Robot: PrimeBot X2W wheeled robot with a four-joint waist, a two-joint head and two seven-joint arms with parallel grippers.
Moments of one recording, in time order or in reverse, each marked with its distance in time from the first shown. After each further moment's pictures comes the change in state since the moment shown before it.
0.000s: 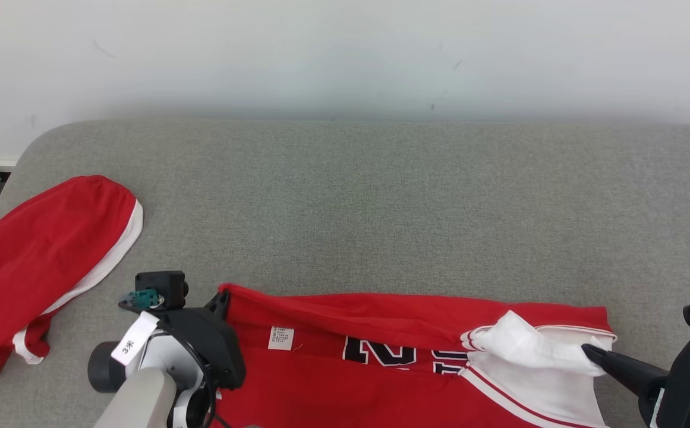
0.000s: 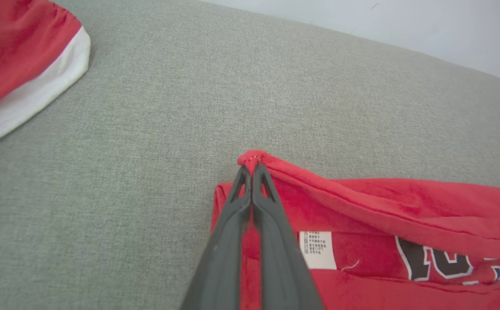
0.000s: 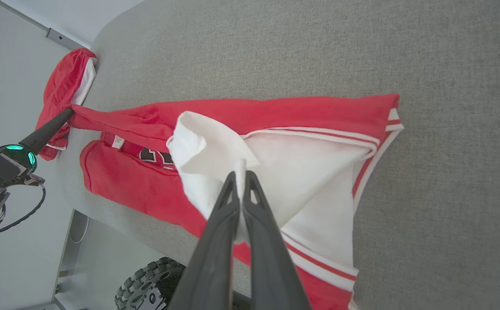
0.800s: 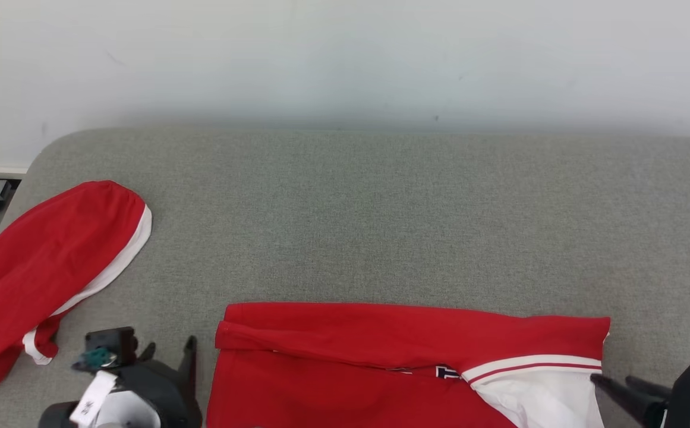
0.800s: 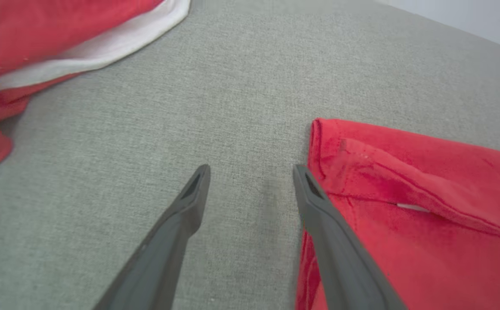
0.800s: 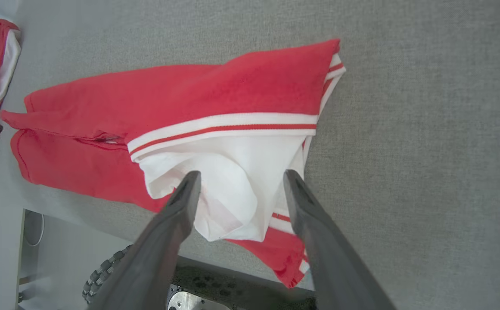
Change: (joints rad) left arm 0.141 0.064 0.055 -0.003 0.009 0.021 -0.054; right arm 0.075 -0.025 0.008 0.000 -0.096 -0.106 0.039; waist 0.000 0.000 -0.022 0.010
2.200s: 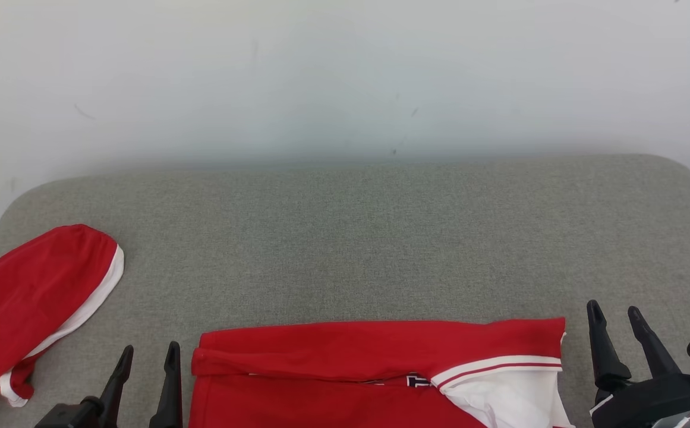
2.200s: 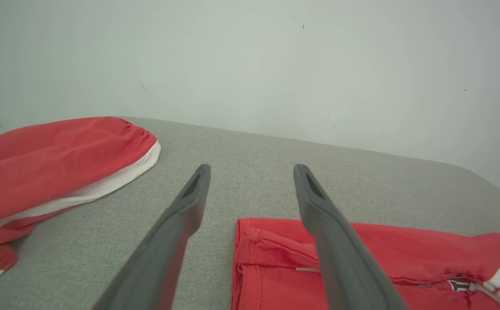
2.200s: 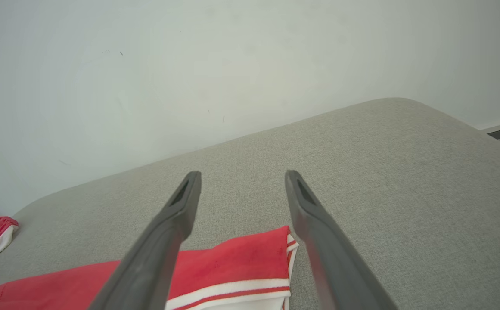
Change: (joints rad) left arm 0.303 0.046 0.080 -0.386 0.042 -0.020 -0.387; right arm -0.062 0.264 0.038 0.170 -0.371 -0.014 -0.877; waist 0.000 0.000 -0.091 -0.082
